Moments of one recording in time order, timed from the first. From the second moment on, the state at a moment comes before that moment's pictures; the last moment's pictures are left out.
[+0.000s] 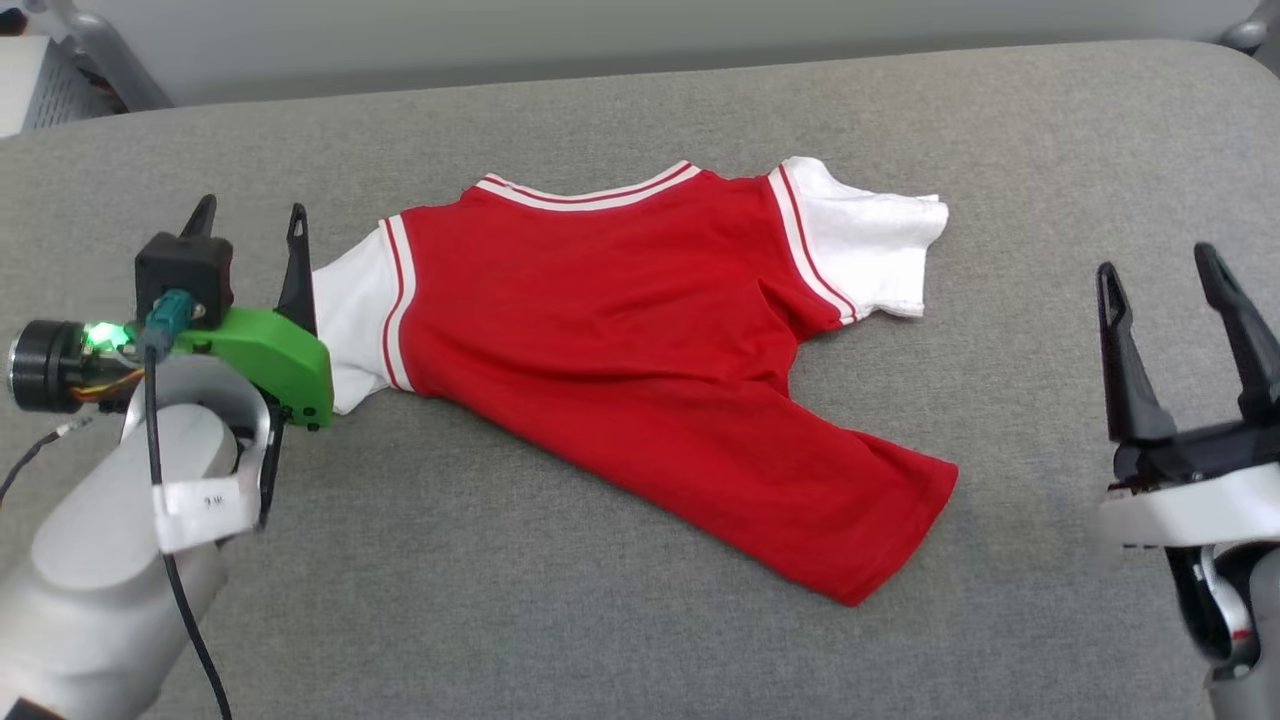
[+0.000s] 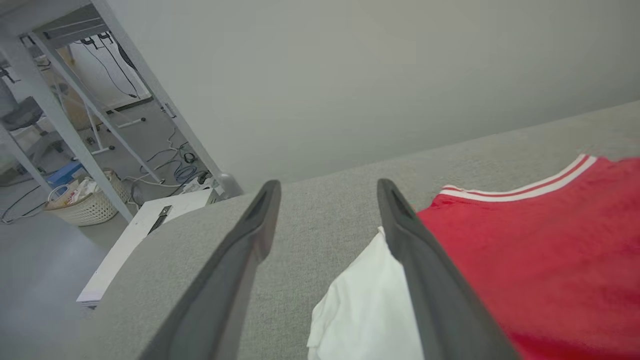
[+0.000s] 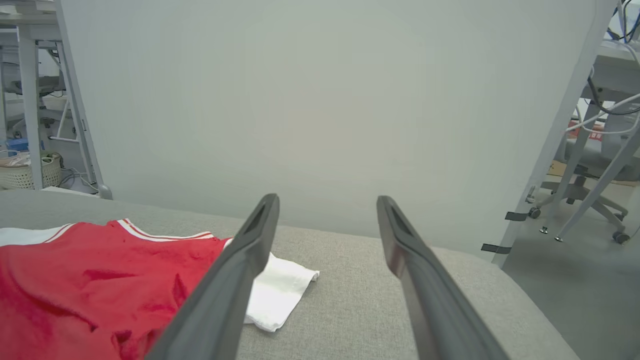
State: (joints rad) left arm -0.73 0.62 -0.80 0.49 -0.76 0.33 -0.26; right arm -0.15 -0.27 0.01 -0.11 0.18 0.13 -0.24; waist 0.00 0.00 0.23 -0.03
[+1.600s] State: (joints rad) left arm -0.22 0.16 -0.17 -0.04 -0.07 0.27 -0.26; right arm -0.89 -0.70 0.61 0.44 0.75 0.13 0.84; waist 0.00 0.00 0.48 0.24
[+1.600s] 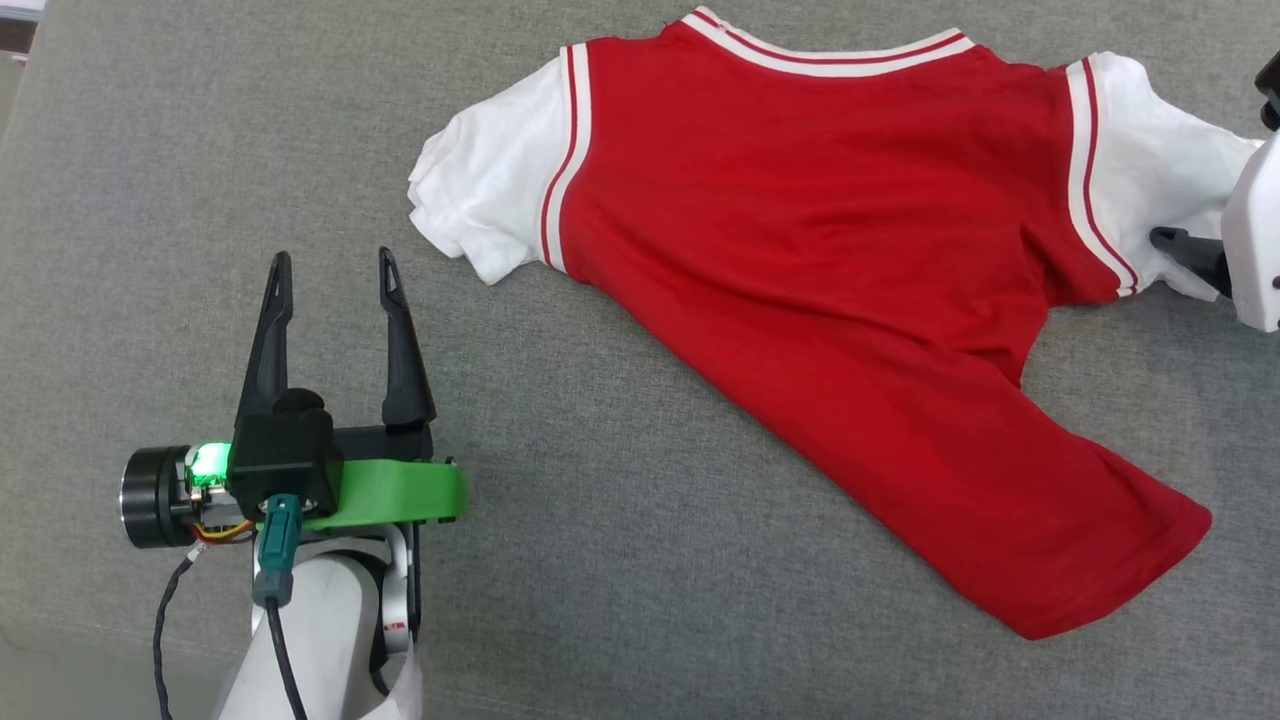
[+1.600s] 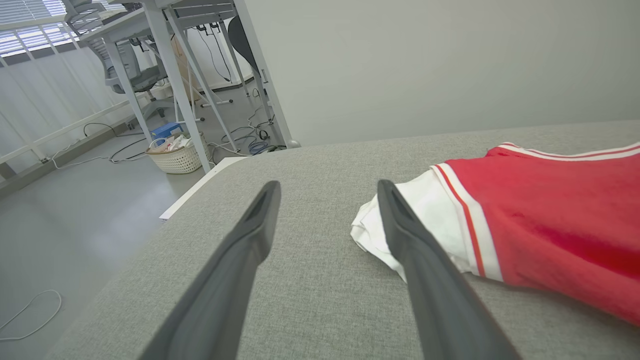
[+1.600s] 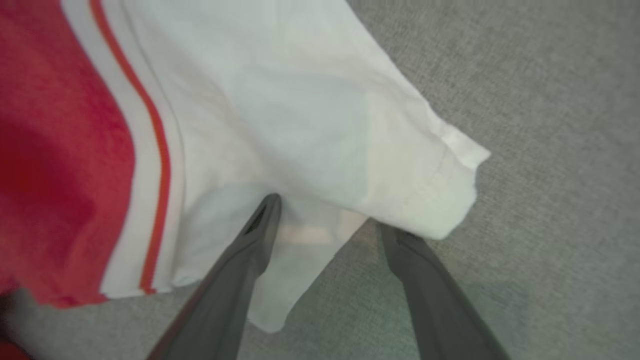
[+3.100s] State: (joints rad) left arm -0.06 0.18 -0.10 0.01 -0.02 0.22 -0.26; right arm -0.29 -0.84 0.27 -0.03 0.80 0.13 0.41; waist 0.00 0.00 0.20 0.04
